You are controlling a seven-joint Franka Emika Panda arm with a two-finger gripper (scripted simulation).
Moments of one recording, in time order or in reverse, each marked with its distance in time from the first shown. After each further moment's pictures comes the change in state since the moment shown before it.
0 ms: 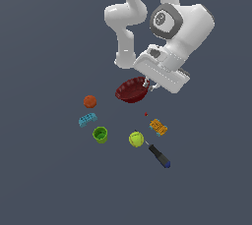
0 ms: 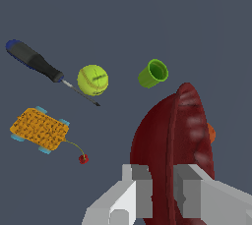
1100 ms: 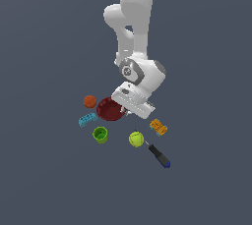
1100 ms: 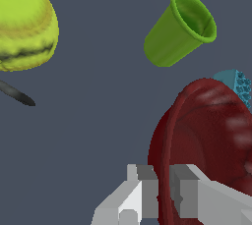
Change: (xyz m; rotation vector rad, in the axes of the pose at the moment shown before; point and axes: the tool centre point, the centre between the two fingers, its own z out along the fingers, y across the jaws) arm -0.012 0.010 0.196 -0.007 0.005 0.006
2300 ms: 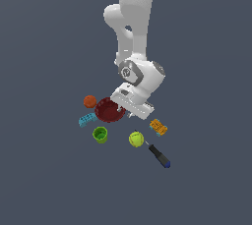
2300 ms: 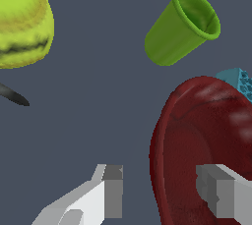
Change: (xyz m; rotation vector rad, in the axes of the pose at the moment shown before) arm 0.000 0.000 0.006 0.001 0.002 0.000
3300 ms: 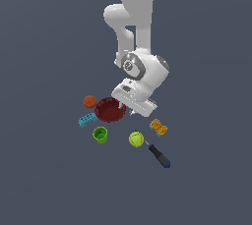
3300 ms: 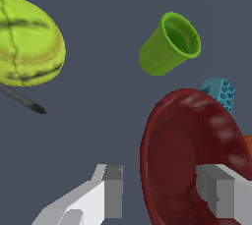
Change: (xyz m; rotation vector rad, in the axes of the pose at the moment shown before) arm 0.010 0.005 -0.028 -0.007 -0.010 -0.005
